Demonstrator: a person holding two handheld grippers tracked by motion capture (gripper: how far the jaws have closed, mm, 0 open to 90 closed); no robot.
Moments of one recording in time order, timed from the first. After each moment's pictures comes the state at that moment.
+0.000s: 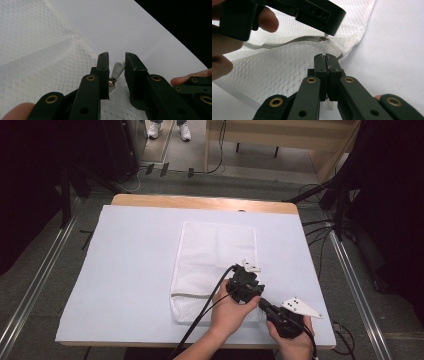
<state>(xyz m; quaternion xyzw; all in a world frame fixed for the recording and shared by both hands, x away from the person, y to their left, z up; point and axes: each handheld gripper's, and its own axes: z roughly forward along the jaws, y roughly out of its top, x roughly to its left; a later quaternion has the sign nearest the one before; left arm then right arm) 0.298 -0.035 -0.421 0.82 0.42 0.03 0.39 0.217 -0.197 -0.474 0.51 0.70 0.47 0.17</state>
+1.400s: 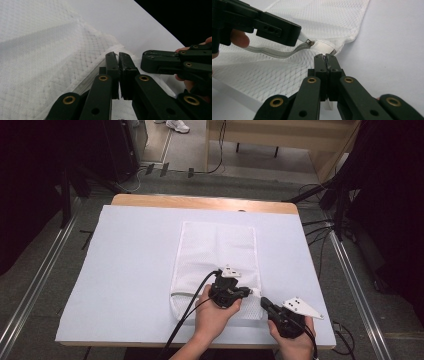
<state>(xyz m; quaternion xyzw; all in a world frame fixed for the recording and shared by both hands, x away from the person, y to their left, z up) 0.288 0.010 -0.436 0.81 0.41 -0.01 0.43 0.216 -0.198 -0.469 0.51 0.70 0.46 0.19</state>
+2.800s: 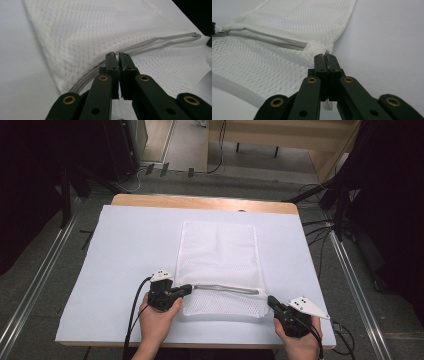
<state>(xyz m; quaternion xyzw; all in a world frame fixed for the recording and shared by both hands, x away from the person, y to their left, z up) 0.269 0.167 -0.451 0.73 0.52 0.05 0.43 0.216 -0.209 -0.463 0.52 0.70 0.44 0.22</state>
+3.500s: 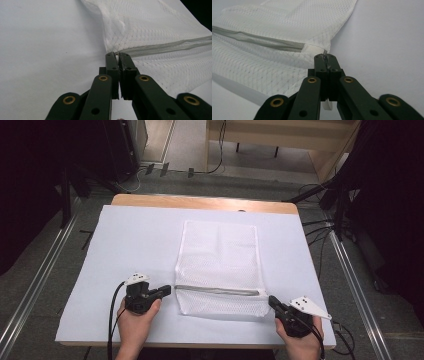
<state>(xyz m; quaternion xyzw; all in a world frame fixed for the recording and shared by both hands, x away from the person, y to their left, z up) 0.259 0.217 -0.454 0.71 0.55 0.07 0.43 0.216 -0.212 -0.462 0.52 0.70 0.44 0.22</state>
